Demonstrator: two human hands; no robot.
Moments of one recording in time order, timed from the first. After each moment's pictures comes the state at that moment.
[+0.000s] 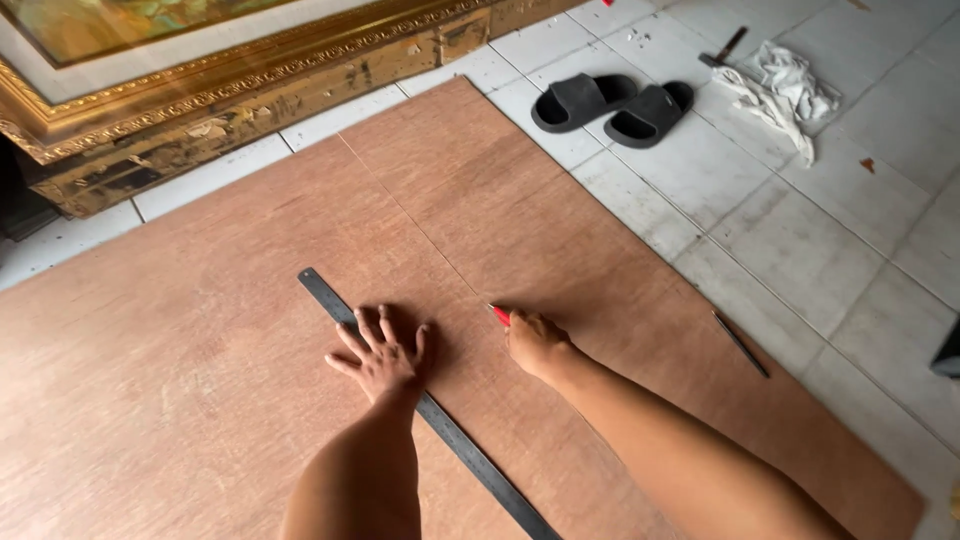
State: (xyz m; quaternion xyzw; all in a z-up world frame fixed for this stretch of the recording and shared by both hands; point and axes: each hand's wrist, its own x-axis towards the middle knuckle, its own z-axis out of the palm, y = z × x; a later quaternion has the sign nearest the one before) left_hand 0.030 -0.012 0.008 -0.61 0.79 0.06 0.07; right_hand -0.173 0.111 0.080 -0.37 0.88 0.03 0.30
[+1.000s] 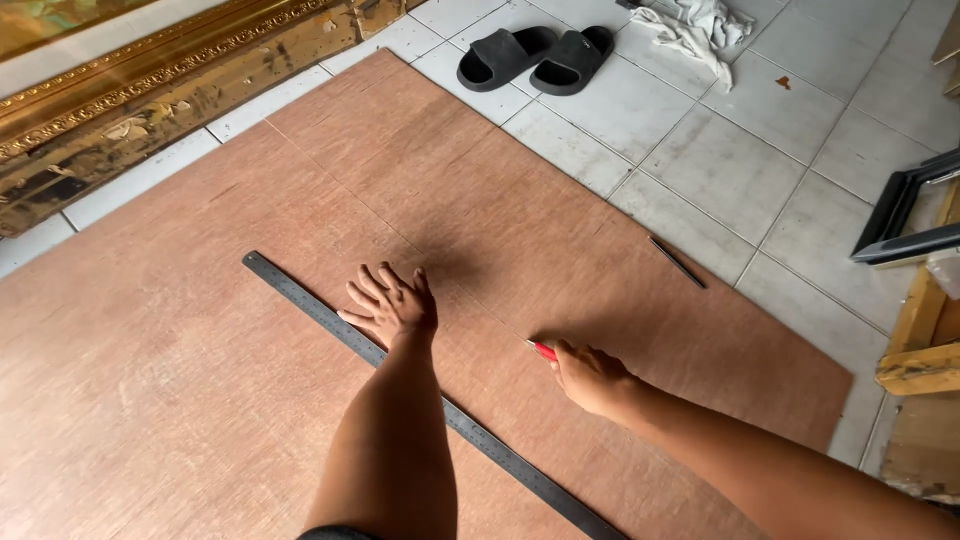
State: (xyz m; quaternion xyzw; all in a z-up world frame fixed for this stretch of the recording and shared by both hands) left_hand -0.050 0.054 0.026 -0.60 0.78 0.15 -0.01; right_hand -0.130 0.335 0.164 -0.33 0.88 0.03 0.36
